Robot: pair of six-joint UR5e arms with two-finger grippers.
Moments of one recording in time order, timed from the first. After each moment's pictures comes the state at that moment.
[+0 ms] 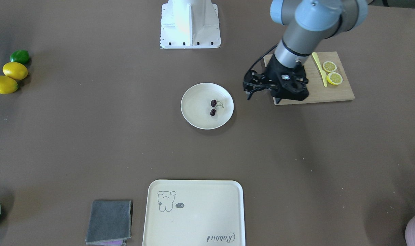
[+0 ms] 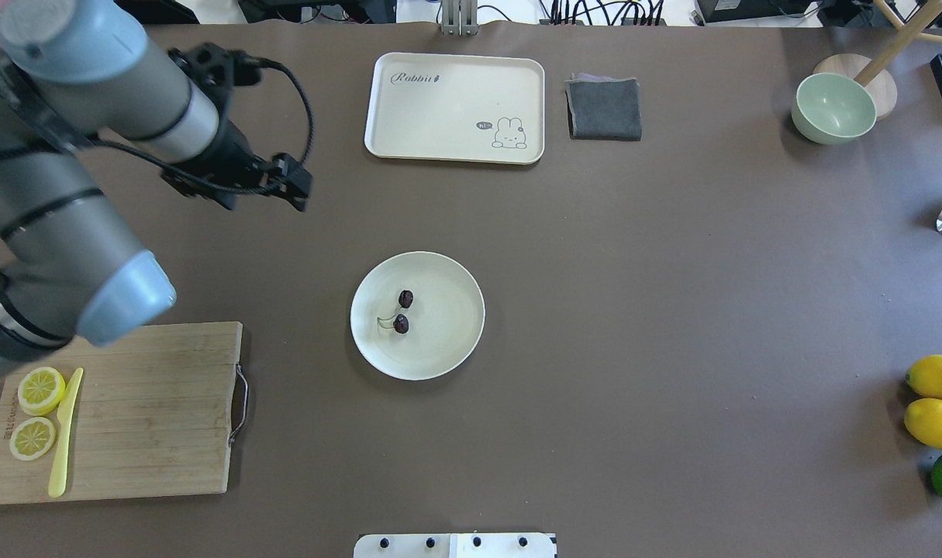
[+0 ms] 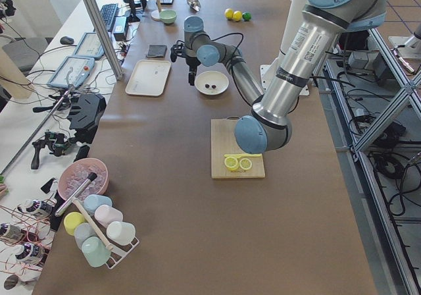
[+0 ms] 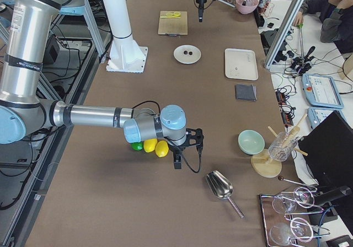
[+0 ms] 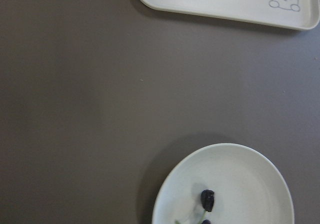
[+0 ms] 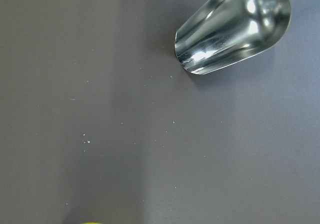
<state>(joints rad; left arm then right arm) -0.89 -2.09 -1.89 -1.43 -2.14 -0.83 1.47 -1.85 1.80 -1.31 2.32 0.19</state>
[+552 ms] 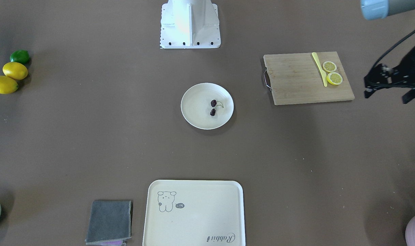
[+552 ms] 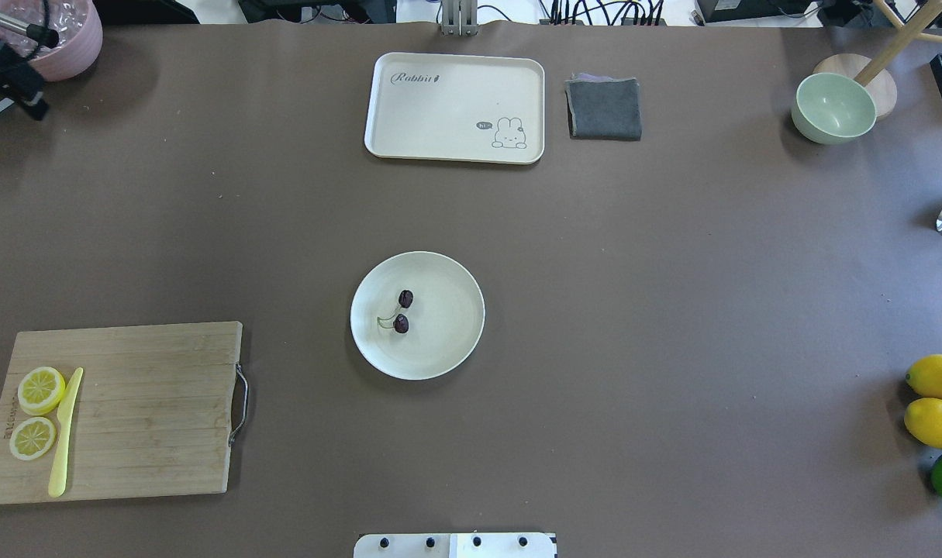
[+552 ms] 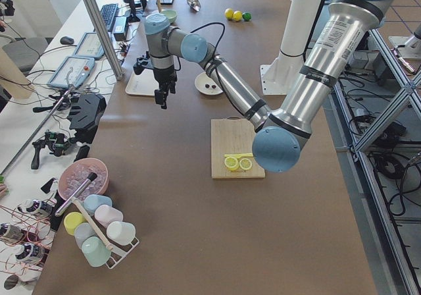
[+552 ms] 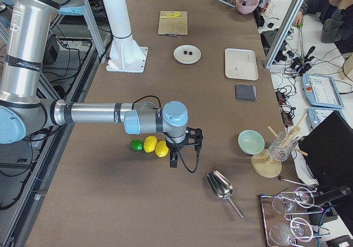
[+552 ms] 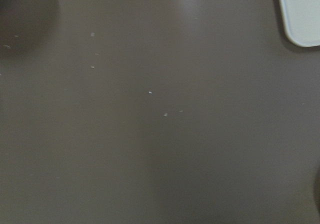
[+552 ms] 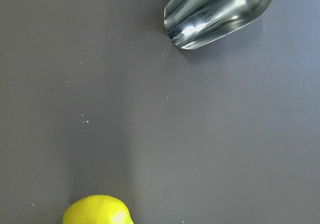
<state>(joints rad) -1.31 -1.97 -1.91 -1.11 -2.26 -0.10 1.50 -1.83 1.88 -1.59 2.32 0.10</state>
